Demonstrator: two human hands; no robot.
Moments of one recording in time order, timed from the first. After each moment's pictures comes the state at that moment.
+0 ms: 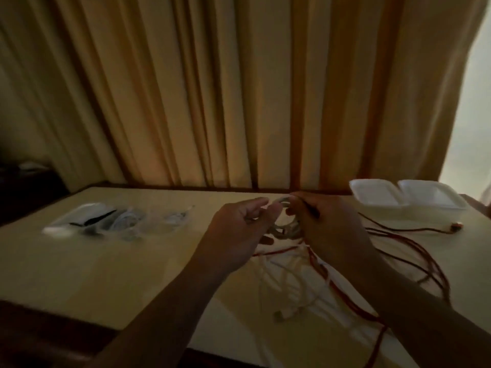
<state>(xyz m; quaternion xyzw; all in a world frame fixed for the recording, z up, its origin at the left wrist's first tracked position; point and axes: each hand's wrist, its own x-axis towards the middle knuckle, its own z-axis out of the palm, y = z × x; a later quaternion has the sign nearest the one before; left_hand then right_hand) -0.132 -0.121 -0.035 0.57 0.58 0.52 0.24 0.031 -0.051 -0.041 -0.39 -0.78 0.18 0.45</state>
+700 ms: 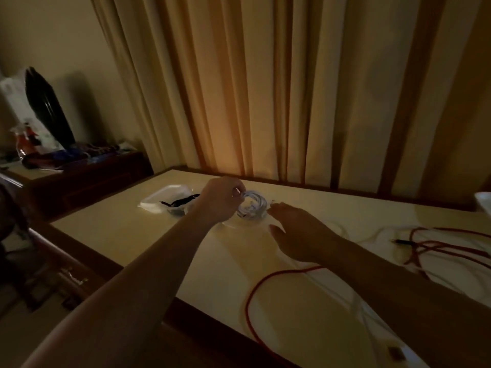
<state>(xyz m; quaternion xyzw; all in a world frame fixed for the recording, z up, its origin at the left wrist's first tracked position) -0.365 -0.095 -0.030 0.54 0.80 0.25 -0.07 -0.162 -0.045 -0.057 -0.29 -0.94 0.10 0.13</state>
